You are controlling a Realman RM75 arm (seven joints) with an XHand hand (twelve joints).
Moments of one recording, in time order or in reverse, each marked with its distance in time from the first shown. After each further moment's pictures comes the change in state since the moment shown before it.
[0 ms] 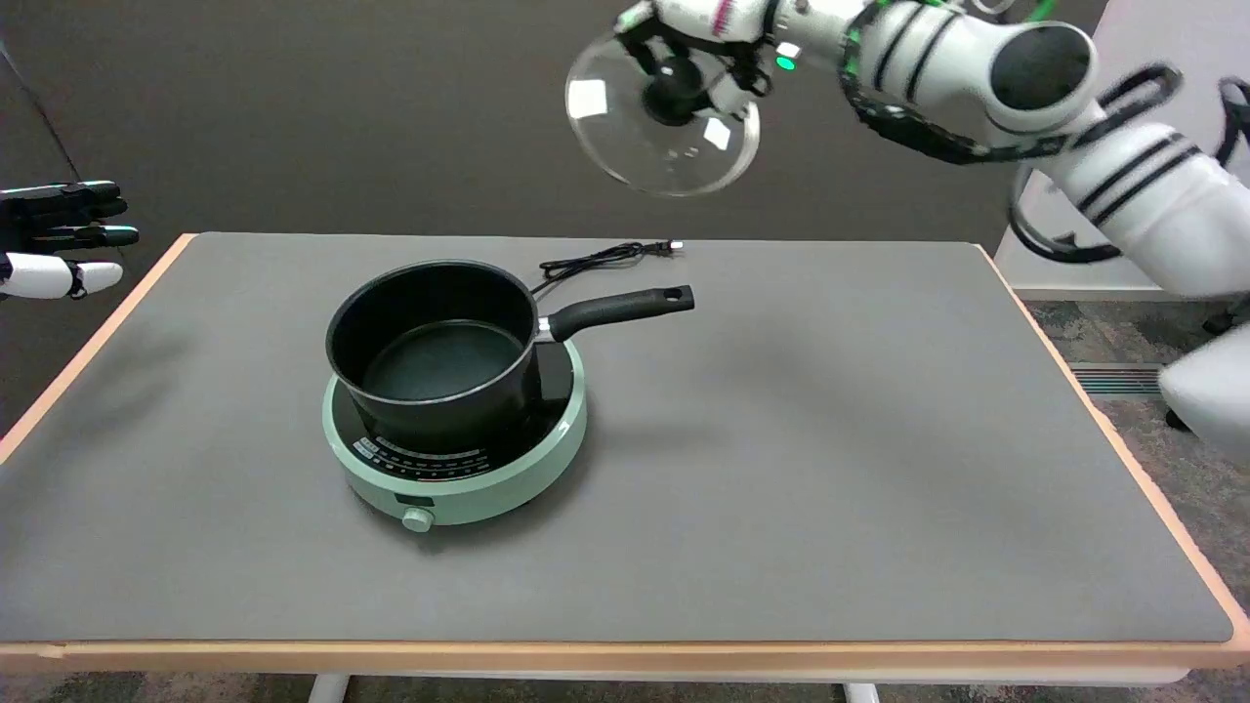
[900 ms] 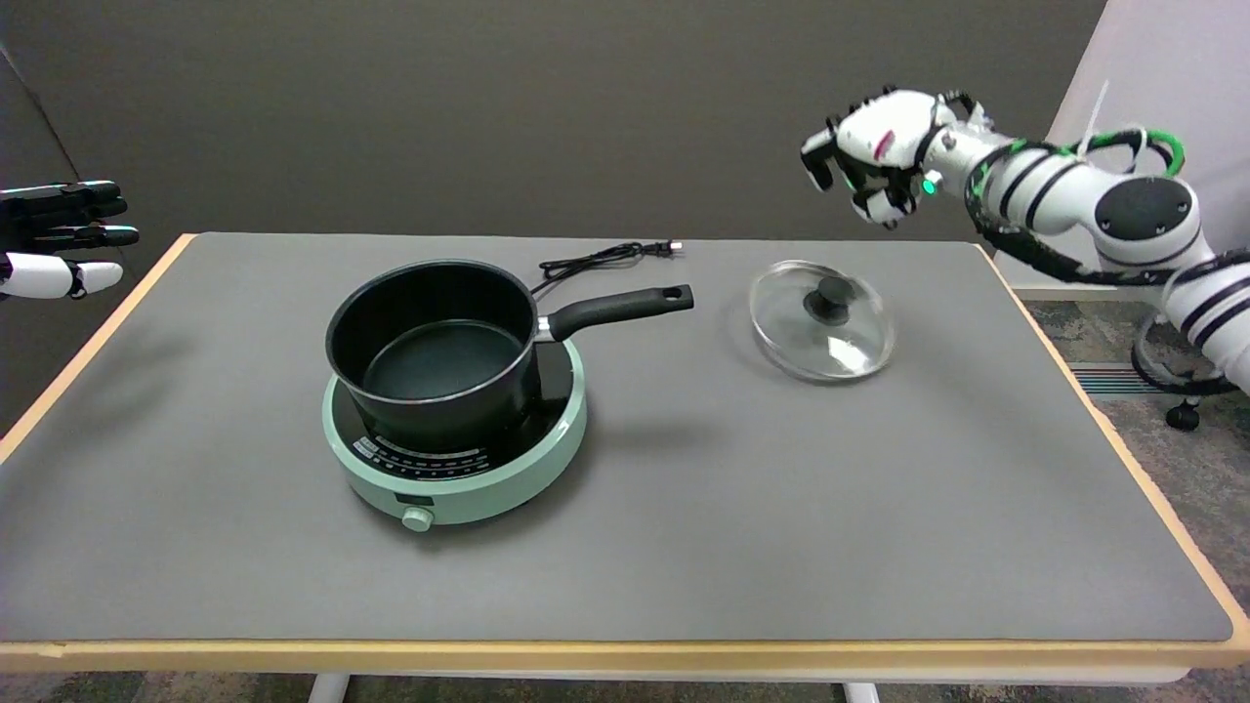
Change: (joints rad) arm -0.455 0.171 0.333 -0.068 -0.004 -0.077 0.002
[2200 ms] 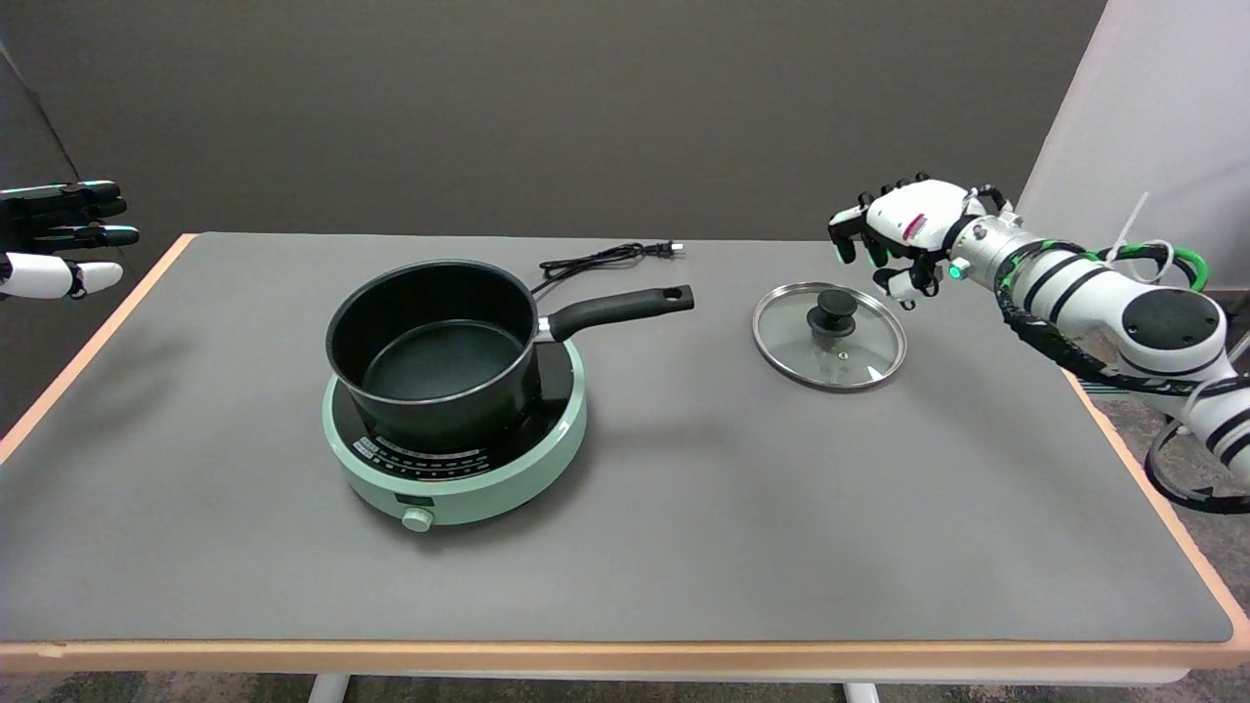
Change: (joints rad) arm -0.430 -0.066 0.362 0.138 0.007 -0.033 -0.005
